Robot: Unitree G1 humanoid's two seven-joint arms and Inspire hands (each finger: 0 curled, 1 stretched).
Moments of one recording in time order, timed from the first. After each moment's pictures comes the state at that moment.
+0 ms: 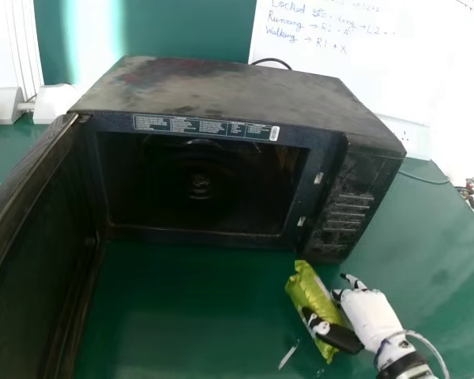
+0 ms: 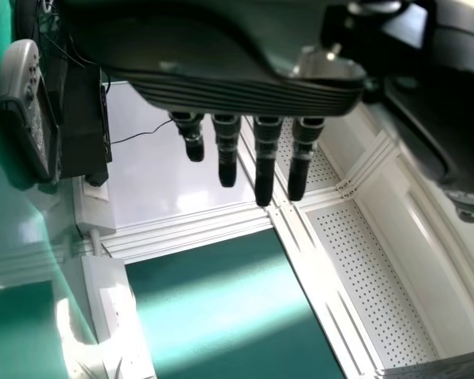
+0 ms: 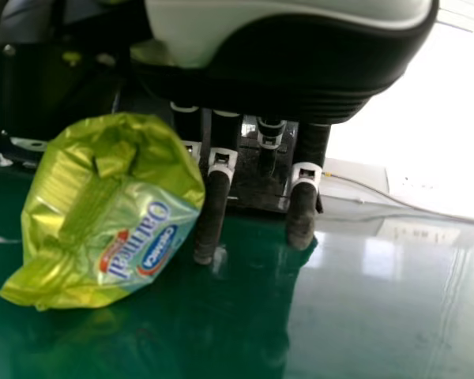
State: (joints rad) left arm 0.22 0.20 0.59 -0.18 -0.08 -0.49 0.07; right arm 0.15 -0.79 -0.10 -0.25 -0.78 -0.17 0.15
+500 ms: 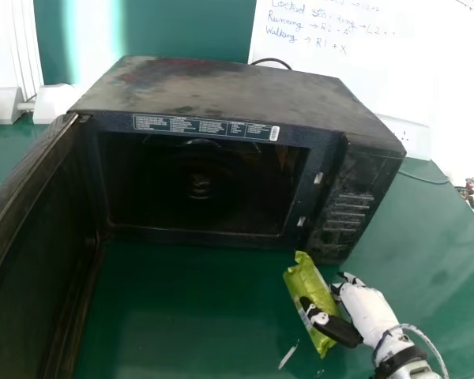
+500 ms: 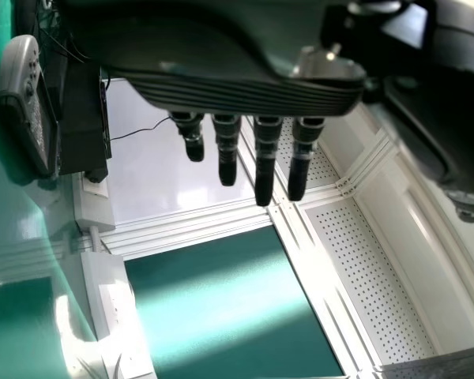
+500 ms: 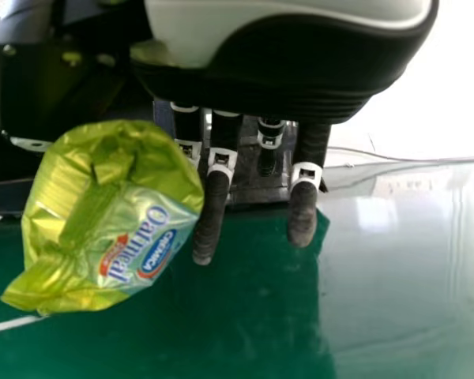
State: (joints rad) left arm 0.22 0.20 0.59 -0.18 -0.08 -0.49 0.07; right arm 0.12 -0.74 -0.12 -0.34 -0.64 -0.05 0.29
